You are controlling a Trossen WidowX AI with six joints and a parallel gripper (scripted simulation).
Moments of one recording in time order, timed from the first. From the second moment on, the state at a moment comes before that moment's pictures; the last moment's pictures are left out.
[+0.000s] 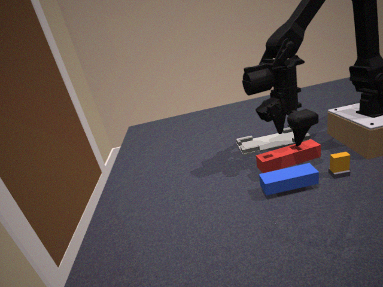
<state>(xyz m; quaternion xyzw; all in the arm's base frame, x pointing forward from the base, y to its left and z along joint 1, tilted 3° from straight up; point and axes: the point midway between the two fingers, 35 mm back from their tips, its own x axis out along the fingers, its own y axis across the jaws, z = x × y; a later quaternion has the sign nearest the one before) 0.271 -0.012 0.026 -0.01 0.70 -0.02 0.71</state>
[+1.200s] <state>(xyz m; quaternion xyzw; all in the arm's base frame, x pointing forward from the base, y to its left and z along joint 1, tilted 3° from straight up) 0.276 -0.016 -0.031 -0.01 0.70 -0.02 0.71</state>
